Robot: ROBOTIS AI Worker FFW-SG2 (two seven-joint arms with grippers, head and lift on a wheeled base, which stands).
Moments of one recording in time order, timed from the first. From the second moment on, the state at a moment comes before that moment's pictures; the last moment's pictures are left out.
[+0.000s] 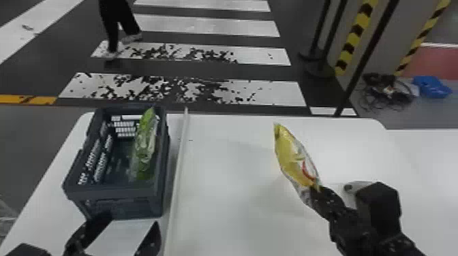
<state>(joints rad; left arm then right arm) 0.83 0.23 0.00 -2.28 0.23 0.16 -0.17 0.59 -0.37 0.05 -2.39 -0.07 0.68 0.06</state>
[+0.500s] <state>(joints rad) 0.86 0.23 0.00 -2.31 0.23 0.14 -0.17 0.58 -0.22 -0.18 -2.50 -0.52 1.01 0.11</state>
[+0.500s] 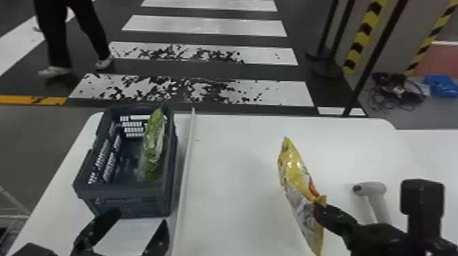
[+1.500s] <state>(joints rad) 0.87 0.24 -0.01 -2.33 0.21 0.13 -0.16 0.49 -0.05 -0.50 -2.13 -1.19 1.01 0.08</state>
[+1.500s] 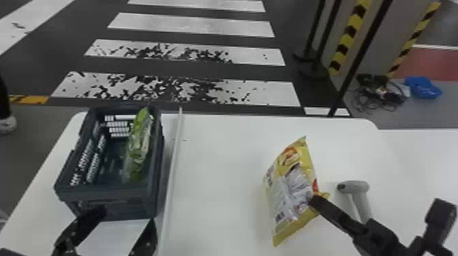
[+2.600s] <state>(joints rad) 0.83 0.25 -0.05 -2.29 0.19 0.14 -0.14 0.51 0.00 -0.55 -2.09 -0.95 0.97 0.06</state>
